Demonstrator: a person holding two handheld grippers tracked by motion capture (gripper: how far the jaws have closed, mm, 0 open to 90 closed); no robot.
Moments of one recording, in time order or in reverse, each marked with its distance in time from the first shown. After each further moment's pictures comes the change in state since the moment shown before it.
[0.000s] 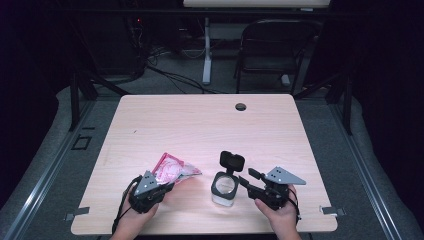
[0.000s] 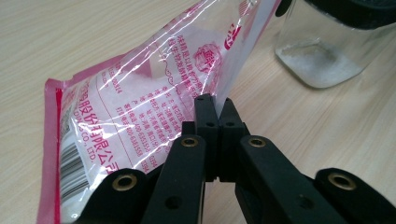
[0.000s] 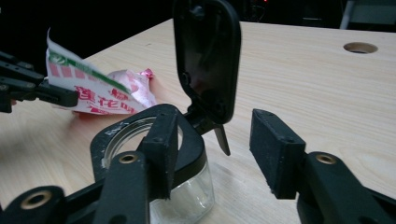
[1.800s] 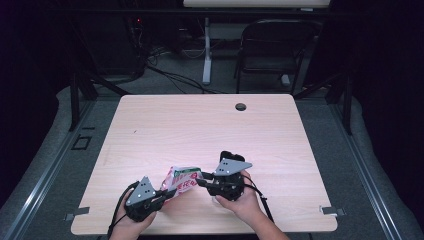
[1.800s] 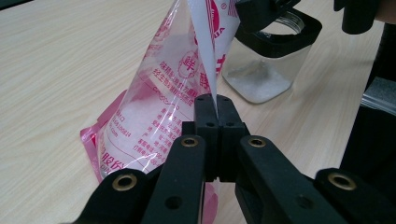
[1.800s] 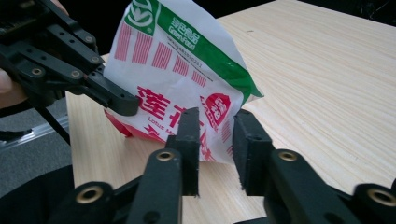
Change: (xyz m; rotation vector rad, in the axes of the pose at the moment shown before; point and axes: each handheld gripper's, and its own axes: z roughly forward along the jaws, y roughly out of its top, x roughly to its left) left arm -0.020 0.007 -0.027 -0.073 -0.095 0.058; right arm 0.068 0.037 0.081 0.129 0.321 -0.201
